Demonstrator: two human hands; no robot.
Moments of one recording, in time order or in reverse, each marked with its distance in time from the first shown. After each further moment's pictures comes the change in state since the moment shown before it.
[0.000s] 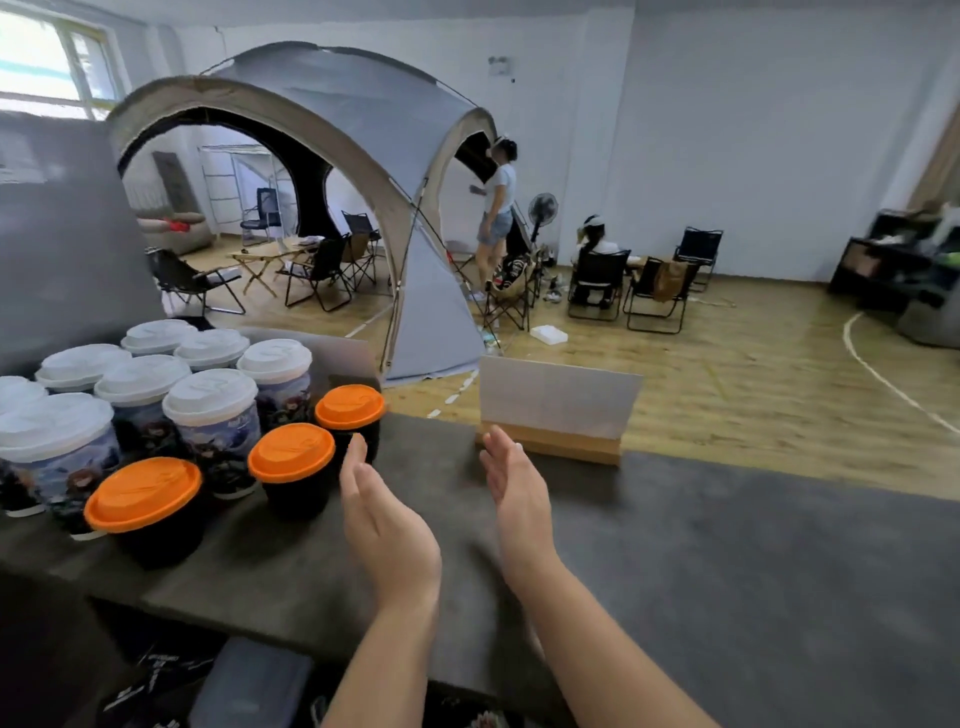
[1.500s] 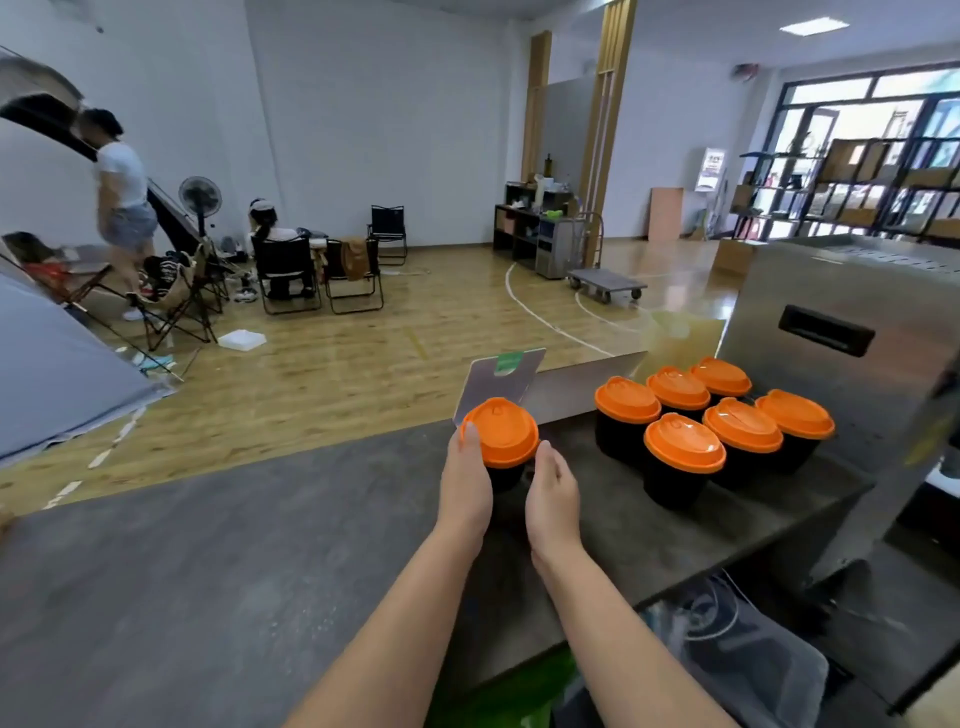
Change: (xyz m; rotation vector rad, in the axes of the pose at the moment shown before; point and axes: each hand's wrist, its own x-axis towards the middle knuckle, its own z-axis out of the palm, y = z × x) left_hand -0.513 -0.025 0.371 0.090 -1.179 -0.552; right_hand -0.097 -0.204 -0.579 -0.296 0.883 -0.105
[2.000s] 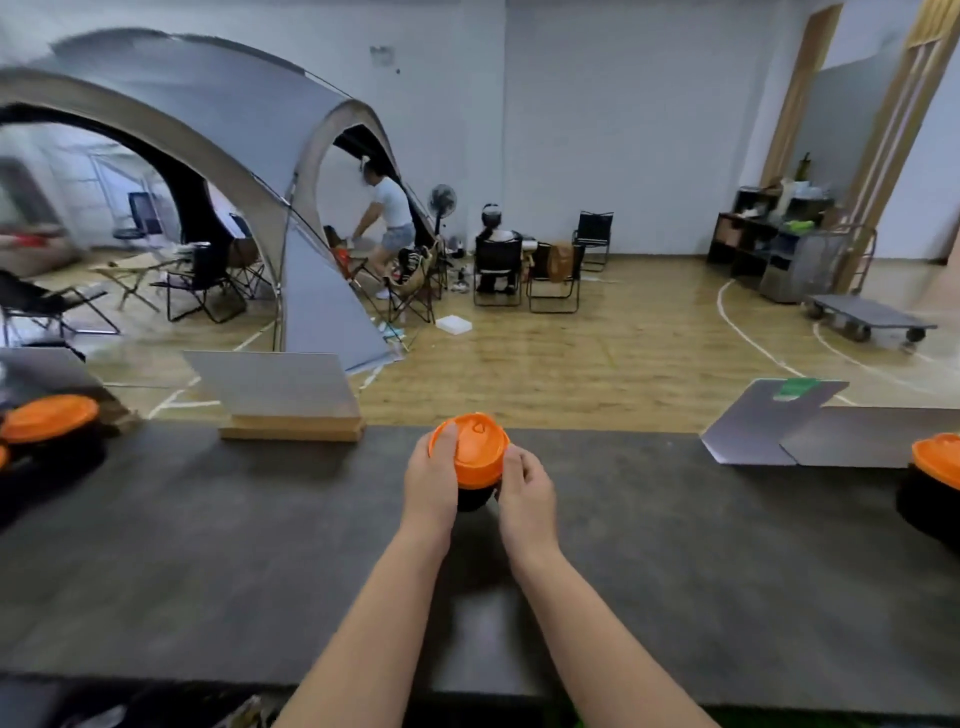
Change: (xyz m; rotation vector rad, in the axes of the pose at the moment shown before) left_hand -0.059 0.050 -0.275 -0.040 0.571 0.083; right_hand -0.162 0.010 0.213 0.000 -0.519 -0.029
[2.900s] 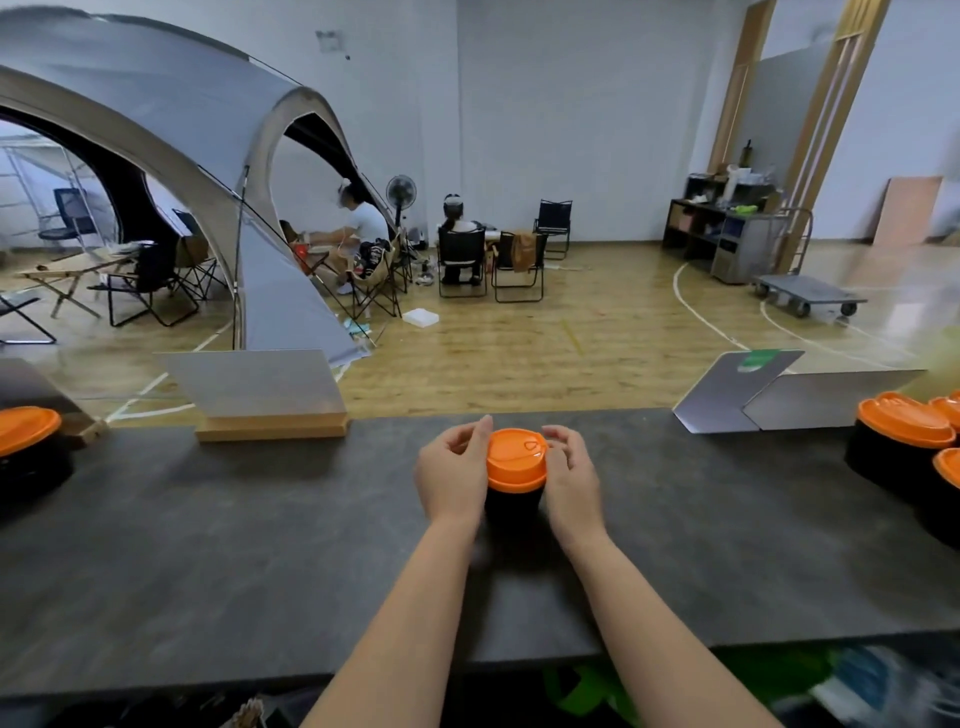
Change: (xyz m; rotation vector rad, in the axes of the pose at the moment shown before) left_hand -0.001 -0.023 0.014 0.191 -0.012 0.194; right_hand 0.007 0.007 -0.048 -0.210 0.129 -0.054
